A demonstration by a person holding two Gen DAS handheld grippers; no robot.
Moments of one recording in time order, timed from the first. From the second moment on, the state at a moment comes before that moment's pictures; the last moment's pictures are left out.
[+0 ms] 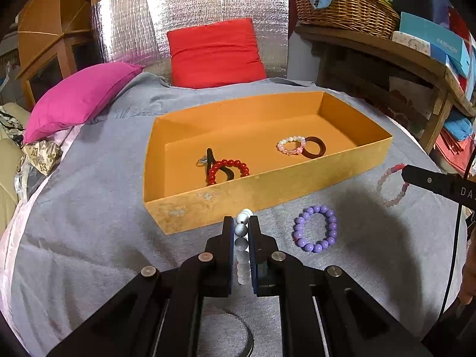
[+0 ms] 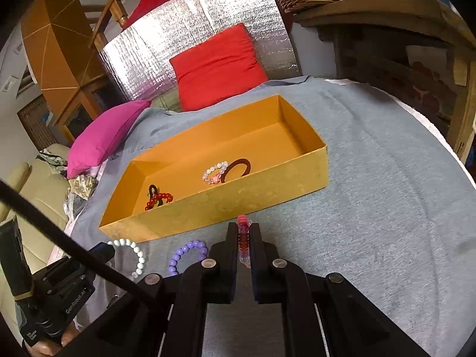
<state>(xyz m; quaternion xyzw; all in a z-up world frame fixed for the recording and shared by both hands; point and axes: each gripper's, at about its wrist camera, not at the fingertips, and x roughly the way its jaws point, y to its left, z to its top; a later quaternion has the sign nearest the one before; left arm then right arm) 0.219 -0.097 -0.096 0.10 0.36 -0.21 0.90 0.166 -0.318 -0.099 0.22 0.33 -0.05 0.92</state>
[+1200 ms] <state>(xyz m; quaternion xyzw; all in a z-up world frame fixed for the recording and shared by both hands) 0.255 -0.114 0.002 0.05 0.27 -0.25 0.93 0.204 -0.333 -0.026 0.26 0.20 -0.04 0.94</state>
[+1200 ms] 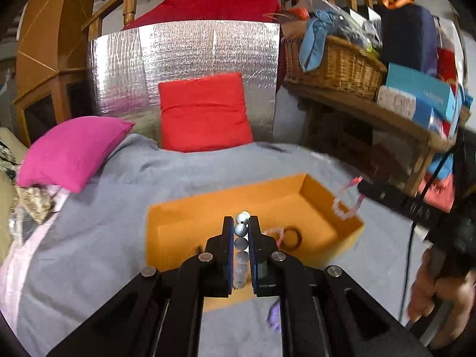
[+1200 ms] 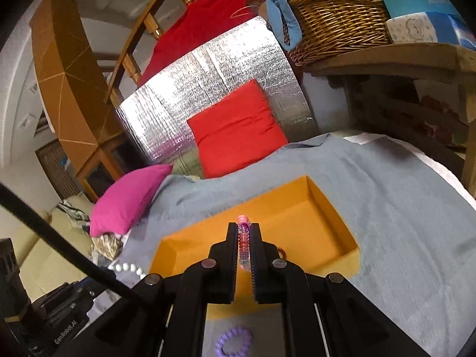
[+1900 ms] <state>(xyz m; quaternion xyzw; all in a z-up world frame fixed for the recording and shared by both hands) 0.365 -0.165 -0.076 0.03 0.38 -0.27 0.88 0.320 -0.384 -0.093 0.31 0.29 -0.07 0.90</state>
